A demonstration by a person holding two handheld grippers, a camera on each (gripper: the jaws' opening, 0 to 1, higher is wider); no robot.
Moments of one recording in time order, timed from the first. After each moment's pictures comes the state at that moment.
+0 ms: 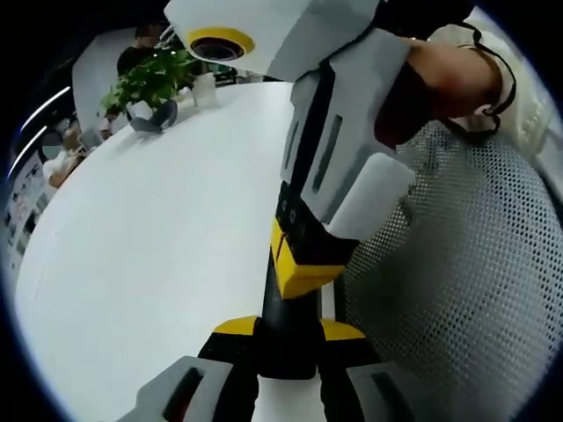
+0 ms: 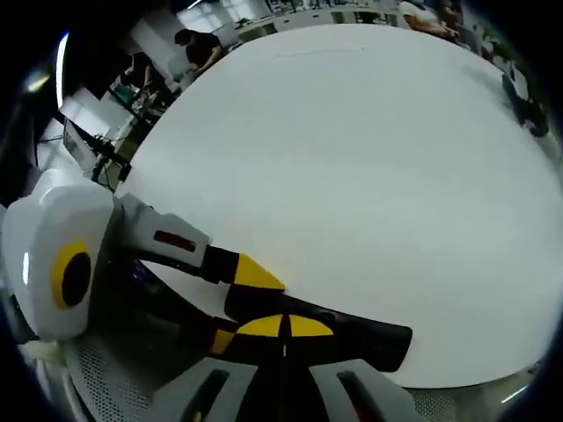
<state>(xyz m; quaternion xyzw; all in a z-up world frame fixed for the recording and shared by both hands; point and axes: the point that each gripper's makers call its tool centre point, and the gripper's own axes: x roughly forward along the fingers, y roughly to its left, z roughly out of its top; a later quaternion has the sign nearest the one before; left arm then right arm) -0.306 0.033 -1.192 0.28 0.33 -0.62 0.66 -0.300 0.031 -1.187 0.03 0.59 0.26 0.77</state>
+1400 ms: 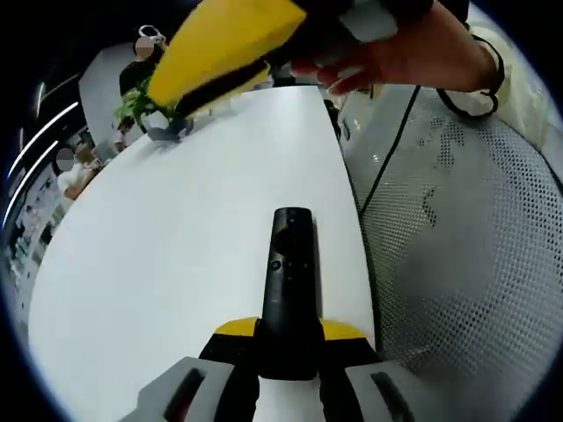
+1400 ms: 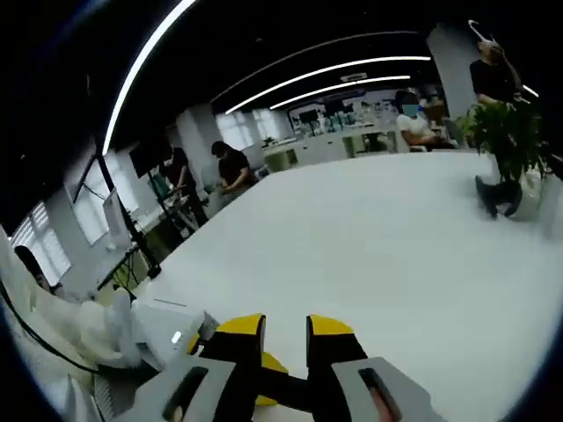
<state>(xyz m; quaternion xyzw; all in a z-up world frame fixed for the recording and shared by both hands) -0.268 0.040 -1.191 0.31 0.29 -0.59 0.69 -0.231 0.010 -1.035 0.10 0.24 0.27 0.93</state>
